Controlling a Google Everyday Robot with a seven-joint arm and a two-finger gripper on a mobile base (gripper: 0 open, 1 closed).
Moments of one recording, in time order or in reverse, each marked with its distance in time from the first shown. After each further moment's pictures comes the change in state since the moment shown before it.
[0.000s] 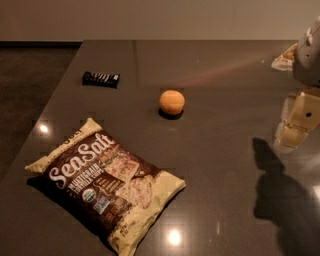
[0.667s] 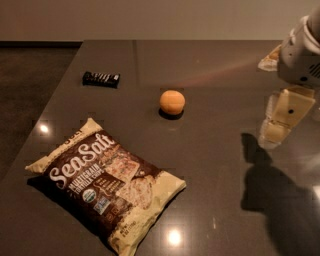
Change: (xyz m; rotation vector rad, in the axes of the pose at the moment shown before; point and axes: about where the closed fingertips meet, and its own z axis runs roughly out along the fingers) arm -0.019 -0.006 0.012 -0.023 -0.039 -0.005
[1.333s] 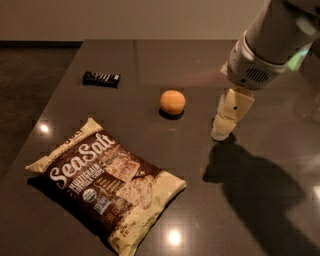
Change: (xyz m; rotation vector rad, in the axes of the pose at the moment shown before) arm -0.058 -0.022 0.060 -0.035 -0.057 0.029
